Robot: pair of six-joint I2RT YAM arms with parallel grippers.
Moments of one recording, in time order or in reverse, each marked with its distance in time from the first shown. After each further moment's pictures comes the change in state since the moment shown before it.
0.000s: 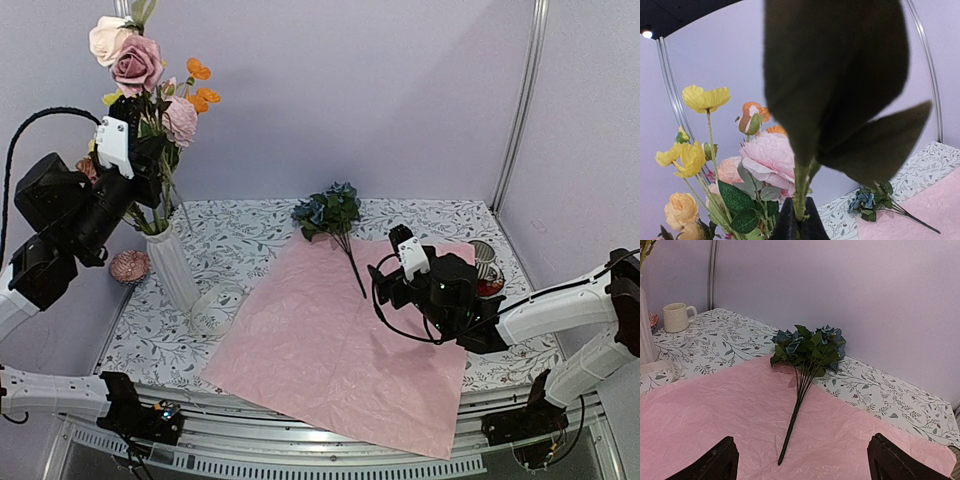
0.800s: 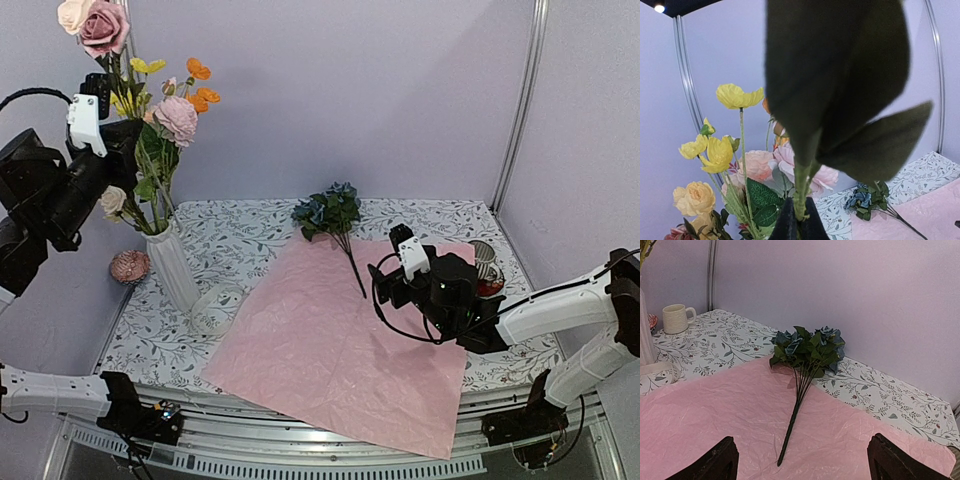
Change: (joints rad) left arm 0.004 0.030 0.190 -0.191 -0.082 -0.124; right arm 0.000 0.000 0.000 0.006 0.004 -0.001
